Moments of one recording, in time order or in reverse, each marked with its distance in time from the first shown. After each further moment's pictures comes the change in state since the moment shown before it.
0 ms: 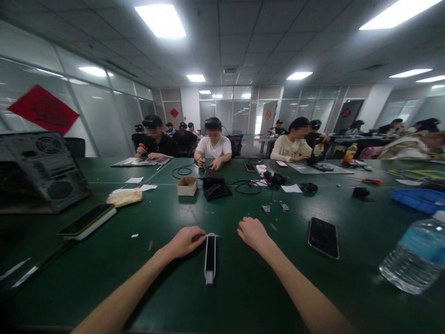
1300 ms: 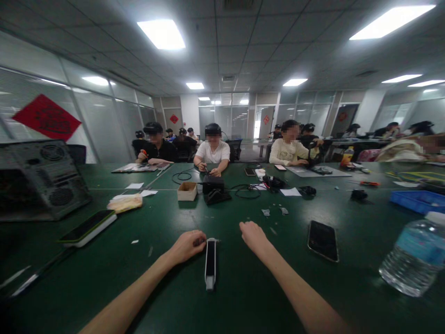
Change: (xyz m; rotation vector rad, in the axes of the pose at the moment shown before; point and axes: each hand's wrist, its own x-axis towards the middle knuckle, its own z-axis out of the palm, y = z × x) left_hand 0.002 -0.011 0.014 0.019 0.038 -0.049; right_hand 0.003 -0.006 -0.010 -0.063 -0.153 0.129
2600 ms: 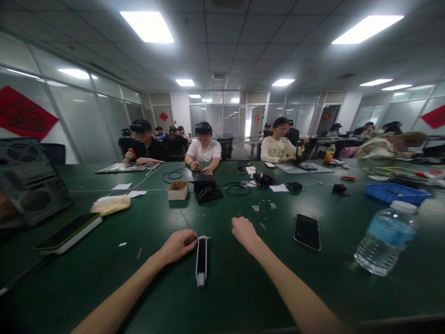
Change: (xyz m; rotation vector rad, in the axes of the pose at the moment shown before) left_hand 0.000 0.014 -0.014 -0.015 -0.068 -0.047; right_hand 0.001 -0.003 -0.007 0.110 -0.012 0.120
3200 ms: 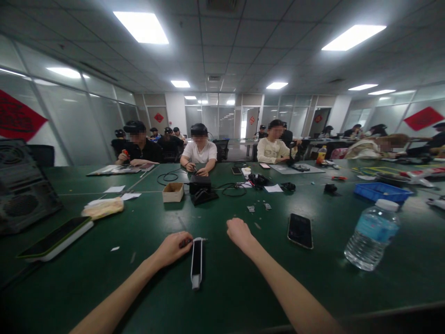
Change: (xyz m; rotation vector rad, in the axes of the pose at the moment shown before) left_hand 0.001 -0.006 0.005 0.006 0.011 0.015; right_hand 0.002 0.001 0.002 0.047 -0.003 -0.012
